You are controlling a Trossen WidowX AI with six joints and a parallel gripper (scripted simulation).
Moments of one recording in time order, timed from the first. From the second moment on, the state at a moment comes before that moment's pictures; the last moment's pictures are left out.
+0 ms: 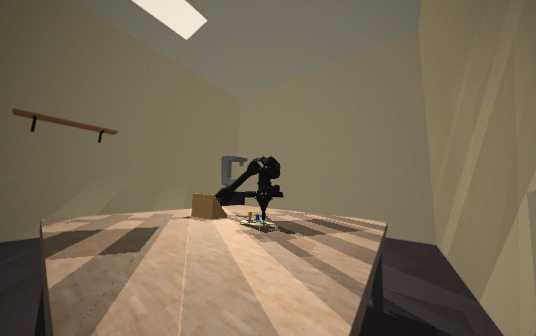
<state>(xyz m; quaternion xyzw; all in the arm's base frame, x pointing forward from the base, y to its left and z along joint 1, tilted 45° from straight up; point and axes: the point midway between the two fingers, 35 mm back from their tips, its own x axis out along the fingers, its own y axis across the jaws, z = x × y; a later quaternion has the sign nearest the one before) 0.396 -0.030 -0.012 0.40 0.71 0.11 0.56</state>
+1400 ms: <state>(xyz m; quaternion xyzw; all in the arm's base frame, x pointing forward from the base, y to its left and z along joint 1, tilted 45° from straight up) 0.396 -0.029 -0.013 0.40 0.71 0.11 0.57</state>
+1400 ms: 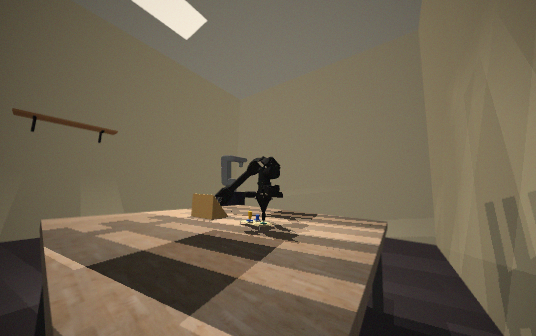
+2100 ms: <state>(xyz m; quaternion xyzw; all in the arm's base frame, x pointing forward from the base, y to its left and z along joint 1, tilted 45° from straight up) 0.396 -0.029 -0.014 0.40 0.71 0.11 0.57</state>
